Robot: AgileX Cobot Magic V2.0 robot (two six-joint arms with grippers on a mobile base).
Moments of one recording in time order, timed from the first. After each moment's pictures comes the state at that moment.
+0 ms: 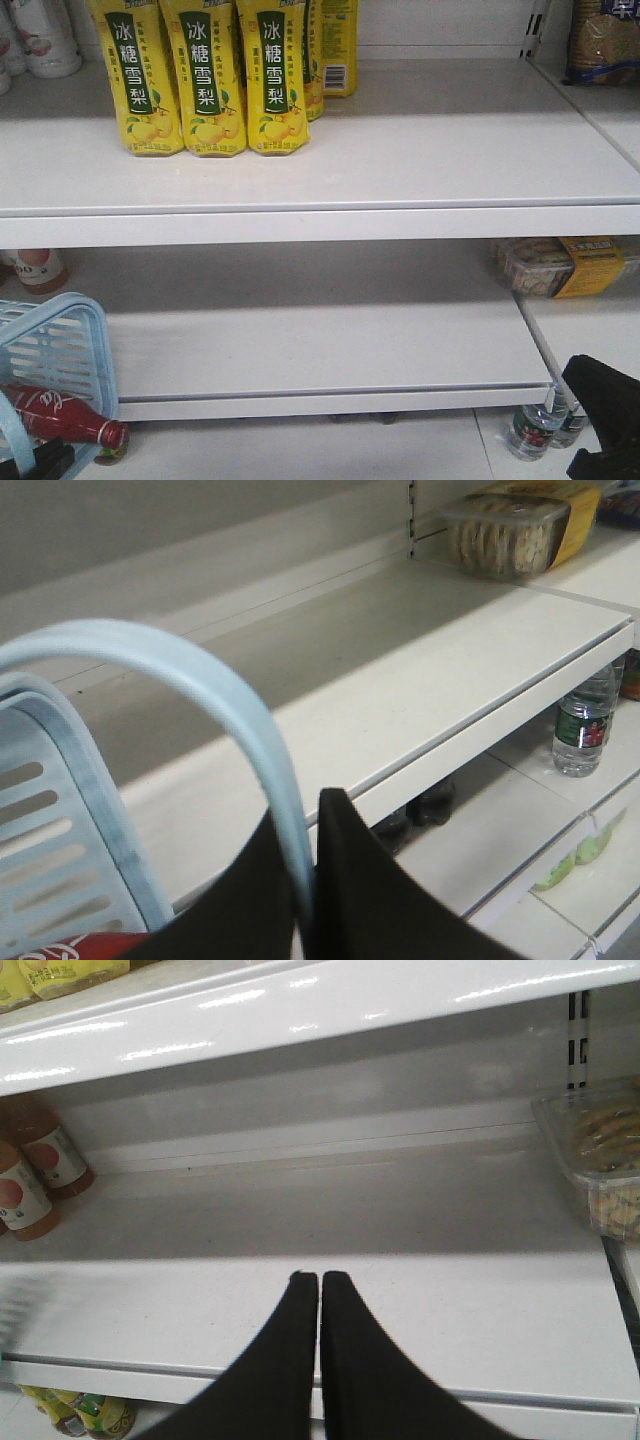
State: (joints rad) left arm -0.51 0.34 0.04 0.12 -0.05 -0.05; right arm 0.53 0.47 -0.17 1.76 -0.19 -1.42
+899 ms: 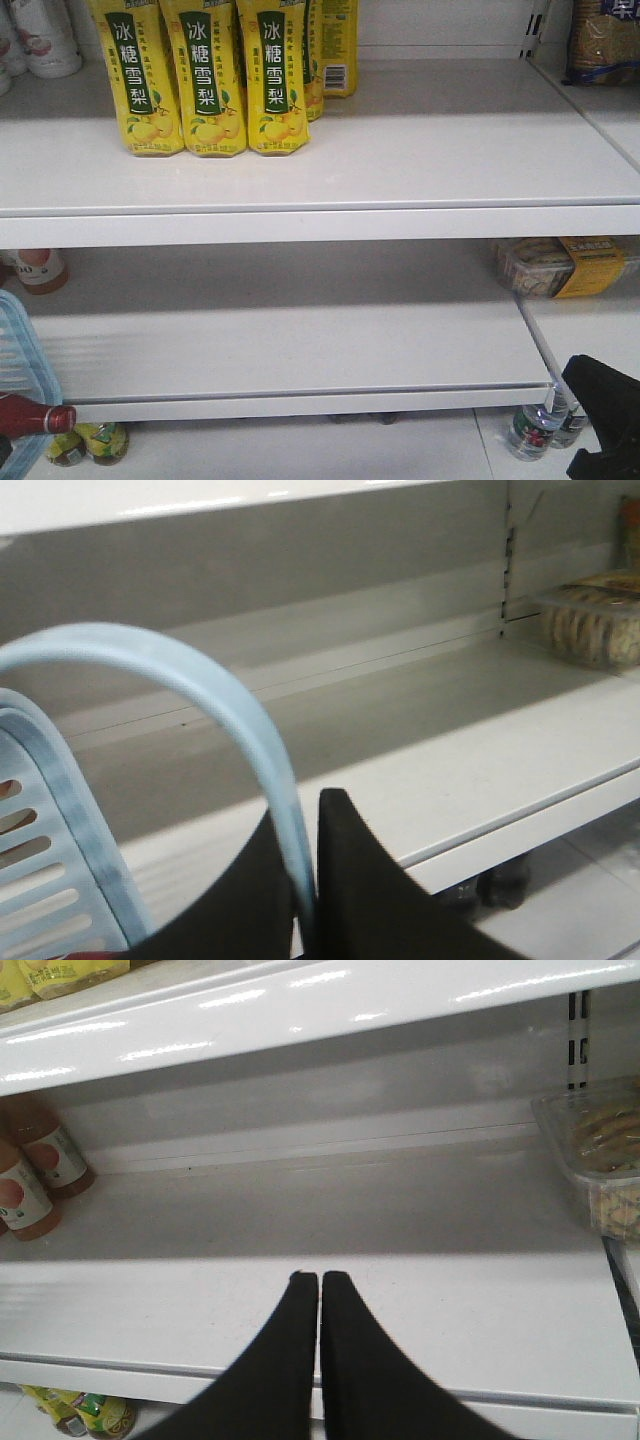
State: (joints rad) left arm -0.35 0.00 0.04 0.00 0.16 0.02; right arm 0.53 0.47 -0.17 1.76 -0.19 -1.42
